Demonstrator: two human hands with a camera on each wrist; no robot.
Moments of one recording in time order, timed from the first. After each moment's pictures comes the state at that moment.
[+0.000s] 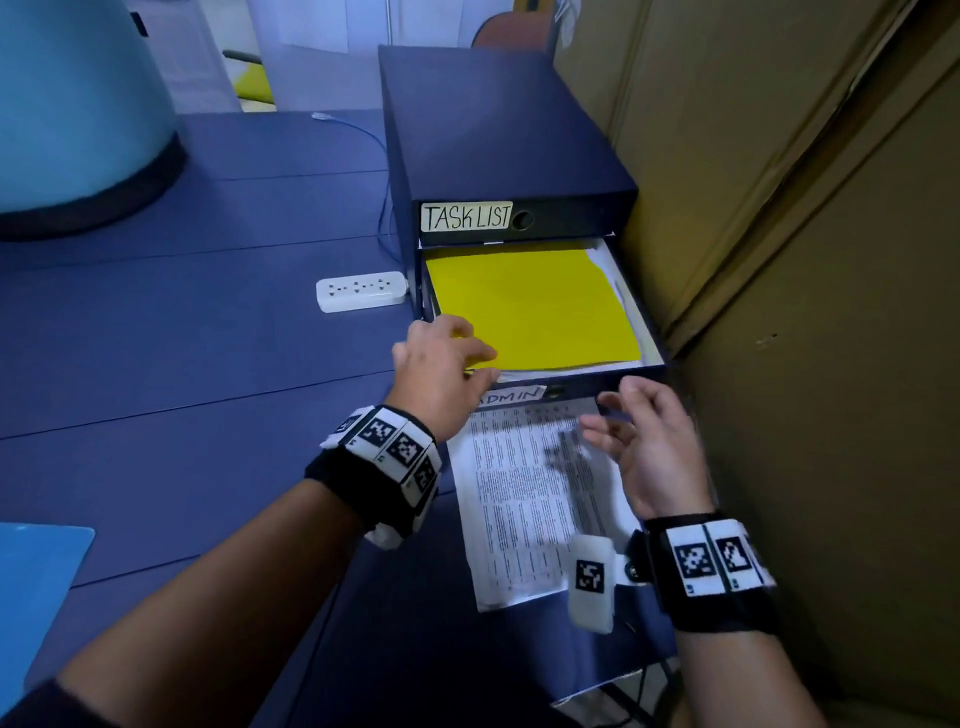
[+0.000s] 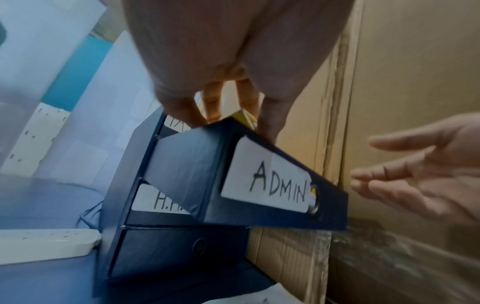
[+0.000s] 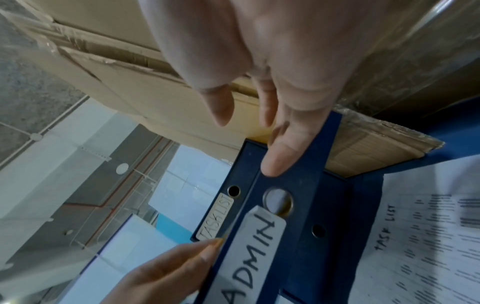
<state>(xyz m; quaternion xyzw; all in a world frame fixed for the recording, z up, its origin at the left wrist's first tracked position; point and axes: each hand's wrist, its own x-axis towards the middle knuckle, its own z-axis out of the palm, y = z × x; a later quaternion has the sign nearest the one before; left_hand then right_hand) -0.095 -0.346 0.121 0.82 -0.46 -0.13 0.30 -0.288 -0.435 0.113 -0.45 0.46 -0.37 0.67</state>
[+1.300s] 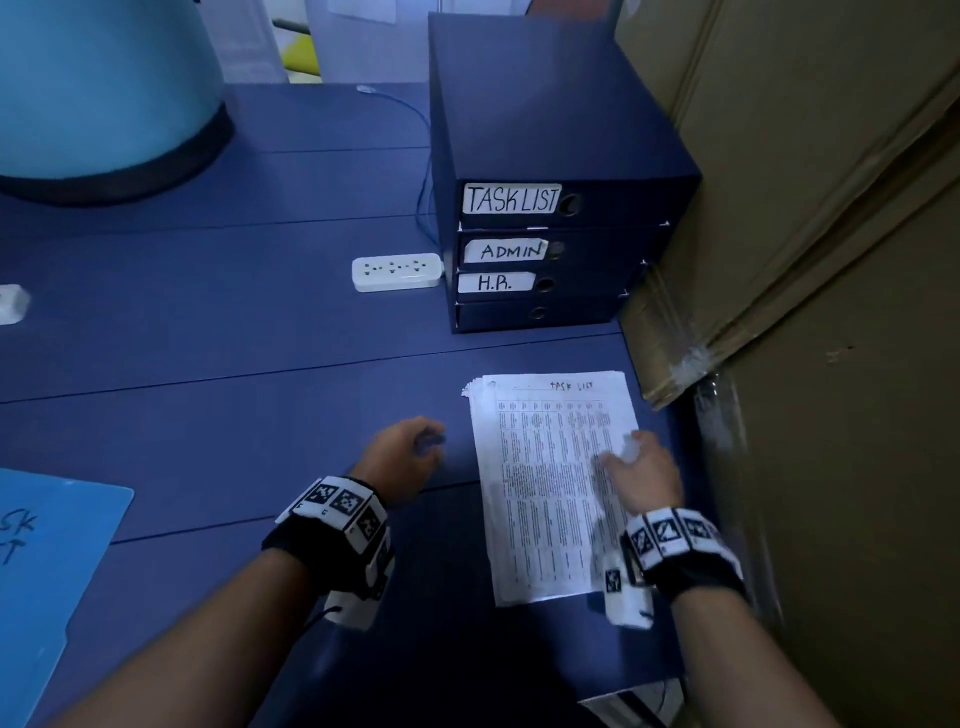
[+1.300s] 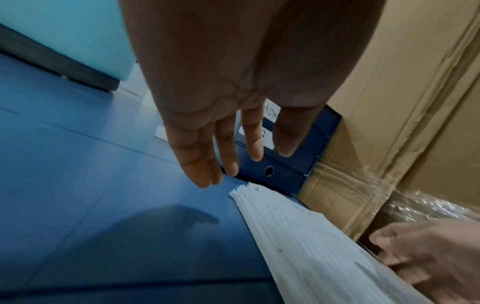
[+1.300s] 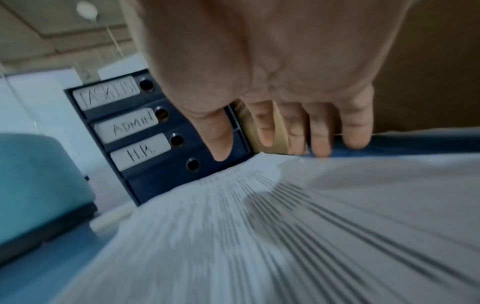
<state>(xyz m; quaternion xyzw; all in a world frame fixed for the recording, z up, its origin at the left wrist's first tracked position) -0.077 -0.266 0.017 0.82 -0.32 -0.34 0.33 -0.294 -0.463 0.002 -0.69 0.63 0.02 0.36</state>
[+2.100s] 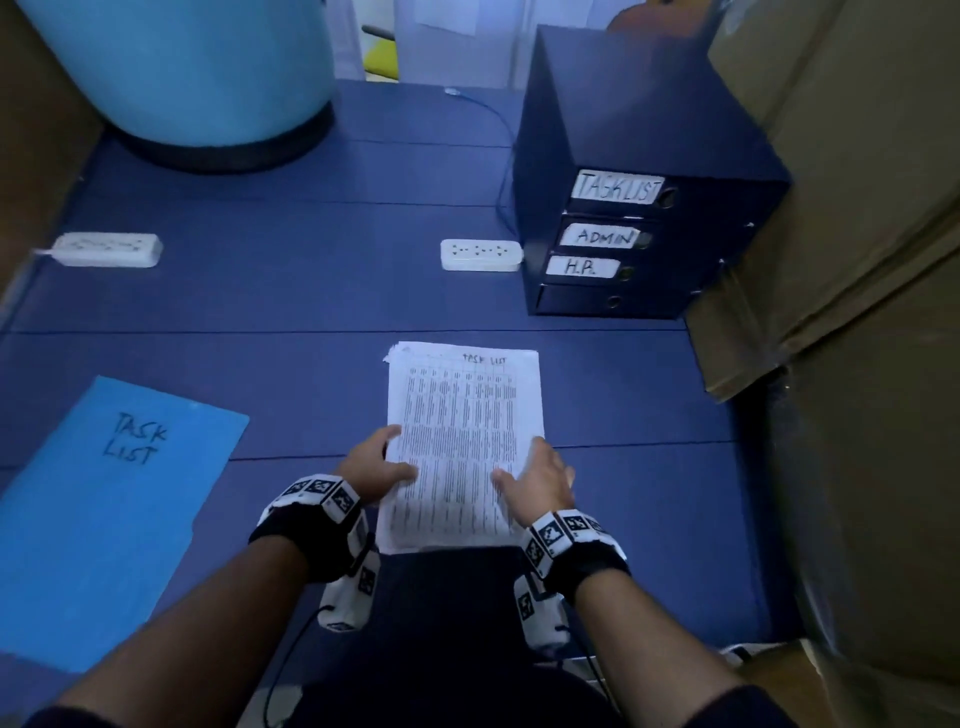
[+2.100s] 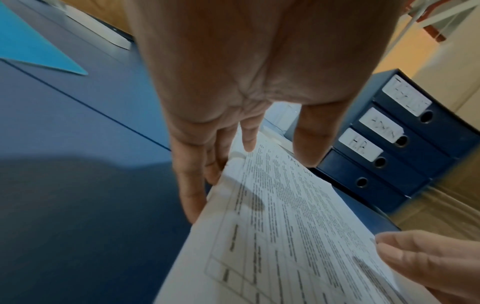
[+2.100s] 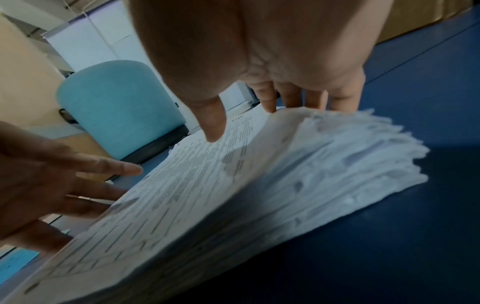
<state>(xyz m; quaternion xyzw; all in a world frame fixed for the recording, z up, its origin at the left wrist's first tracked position) -0.027 -0.119 -0.028 0.83 -0.18 -0.43 0.31 -0.199 -0.282 -0.015 -0.78 0.50 0.09 0.36</state>
